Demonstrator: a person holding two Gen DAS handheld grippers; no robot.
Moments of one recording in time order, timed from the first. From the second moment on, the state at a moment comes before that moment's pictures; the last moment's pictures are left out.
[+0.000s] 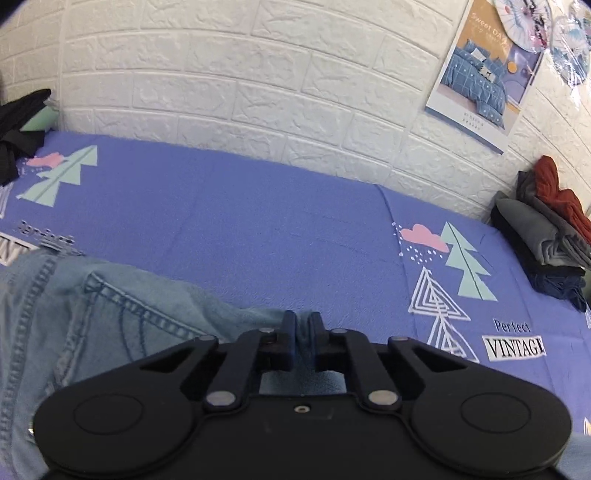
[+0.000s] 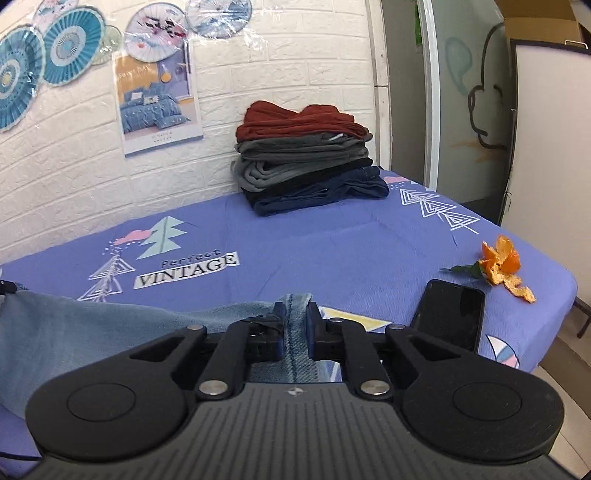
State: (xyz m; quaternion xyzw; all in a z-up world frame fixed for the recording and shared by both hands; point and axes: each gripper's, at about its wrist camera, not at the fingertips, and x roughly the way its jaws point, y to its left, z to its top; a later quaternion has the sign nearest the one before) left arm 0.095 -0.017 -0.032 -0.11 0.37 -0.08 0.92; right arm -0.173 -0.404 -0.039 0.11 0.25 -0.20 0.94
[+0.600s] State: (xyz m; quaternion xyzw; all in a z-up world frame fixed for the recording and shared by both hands) left arm 0.054 -0.045 -0.018 -0.13 0.37 -0.19 0.90; right arm -0.221 -0.436 -0.087 0.27 0.27 -0.13 0.91
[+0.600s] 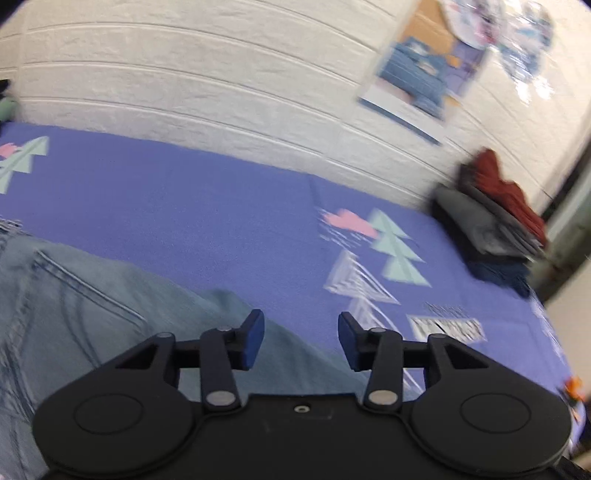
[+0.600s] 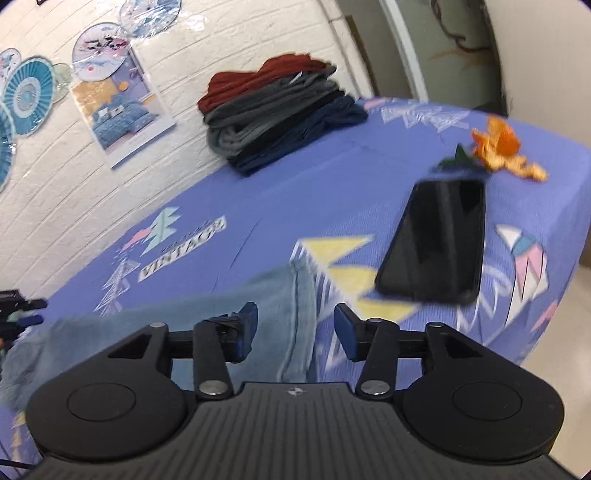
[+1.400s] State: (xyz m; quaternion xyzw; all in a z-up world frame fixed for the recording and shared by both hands) left arm -0.011 -0.139 -0.051 -0.08 0.43 -0.35 0.83; right arm -0.198 -0.384 0.001 0.26 0.16 0.02 0.95
